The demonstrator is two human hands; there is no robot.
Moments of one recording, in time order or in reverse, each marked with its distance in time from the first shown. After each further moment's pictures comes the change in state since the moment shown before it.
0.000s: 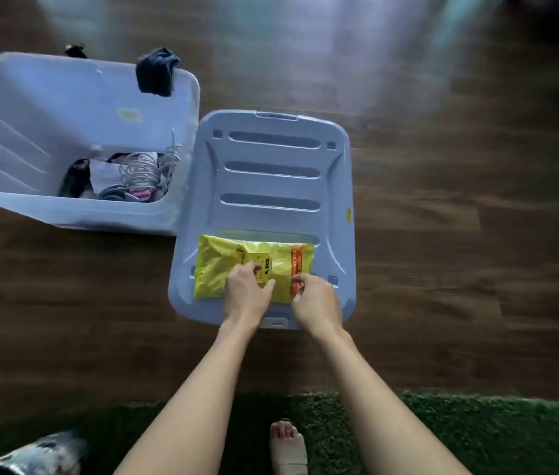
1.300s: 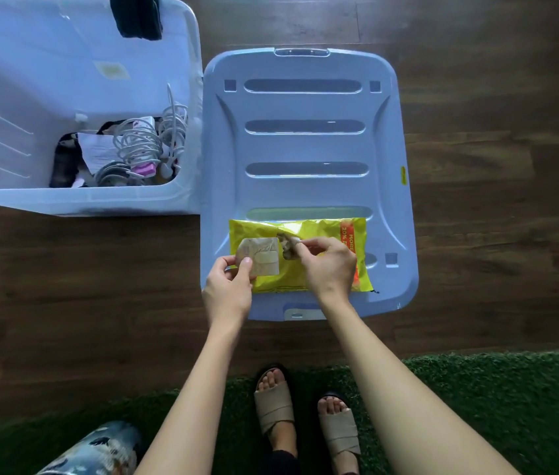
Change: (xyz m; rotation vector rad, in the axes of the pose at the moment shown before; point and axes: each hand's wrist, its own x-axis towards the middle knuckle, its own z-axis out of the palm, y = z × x) left_hand 0.048 -0.101 -0.034 -0.611 0.014 -0.392; right_hand 0.078 -0.038 0.101 0.408 0.388 0.085
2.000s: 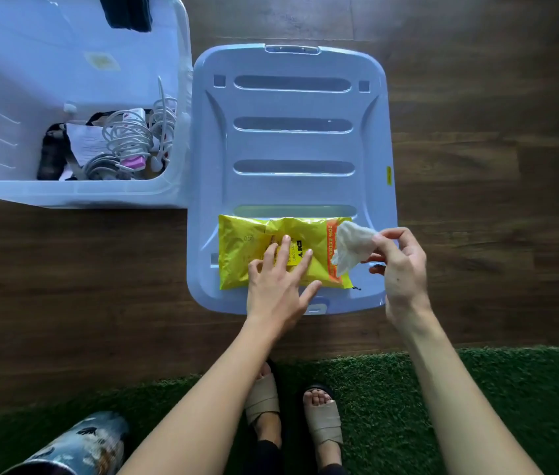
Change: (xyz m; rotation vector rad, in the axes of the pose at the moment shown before) left_hand -0.025 -0.015 0.077 1.240 -0.248 0.805; right_hand 0.009 0.005 -0.132 0.523 -0.070 0.198
